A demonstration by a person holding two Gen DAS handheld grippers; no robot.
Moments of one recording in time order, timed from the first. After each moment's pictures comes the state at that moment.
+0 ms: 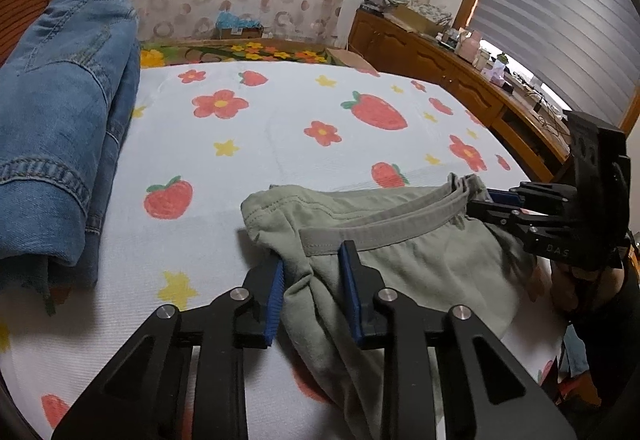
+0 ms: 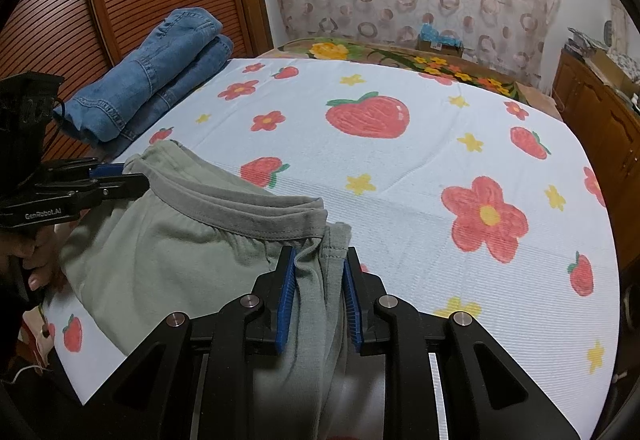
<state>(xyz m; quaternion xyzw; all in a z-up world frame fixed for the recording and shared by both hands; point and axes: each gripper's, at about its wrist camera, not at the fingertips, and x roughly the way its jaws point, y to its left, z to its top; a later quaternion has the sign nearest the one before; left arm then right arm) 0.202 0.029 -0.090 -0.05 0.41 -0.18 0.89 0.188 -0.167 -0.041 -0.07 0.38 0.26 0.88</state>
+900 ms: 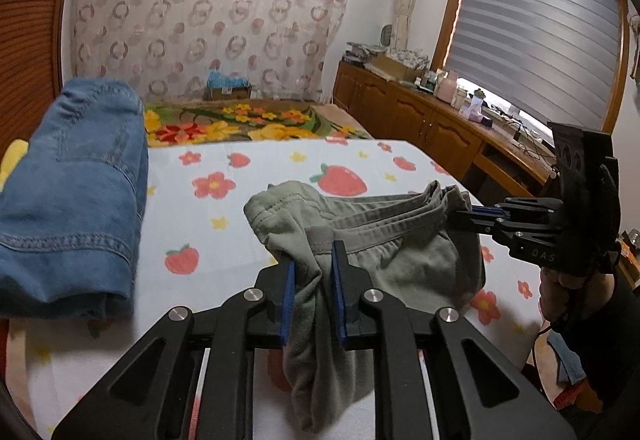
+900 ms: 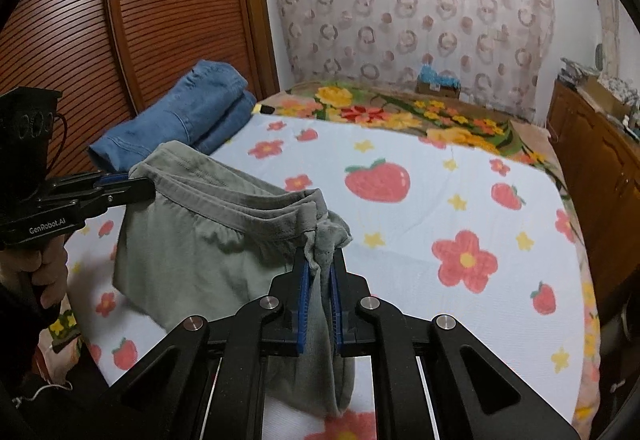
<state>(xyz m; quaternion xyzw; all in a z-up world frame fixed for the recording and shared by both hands) 0.160 0.026 -0.027 -0.04 0.31 -0.19 0.93 0.143 -0.174 0.014 -0.06 0.31 0.27 0.91</state>
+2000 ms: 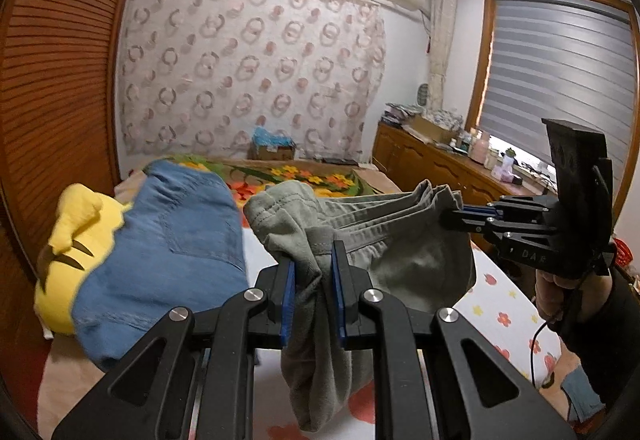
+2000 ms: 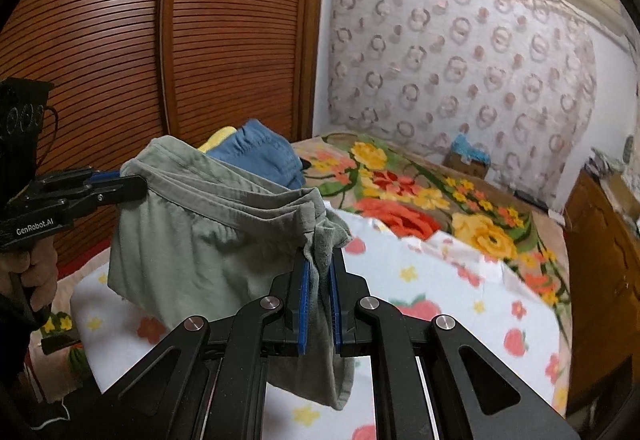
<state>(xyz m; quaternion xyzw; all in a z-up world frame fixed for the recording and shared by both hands) 0.158 0.111 0.042 -0.06 0.22 -0.12 0.97 0.175 -0.119 0.071 -0.14 0.22 0.32 0.91</state>
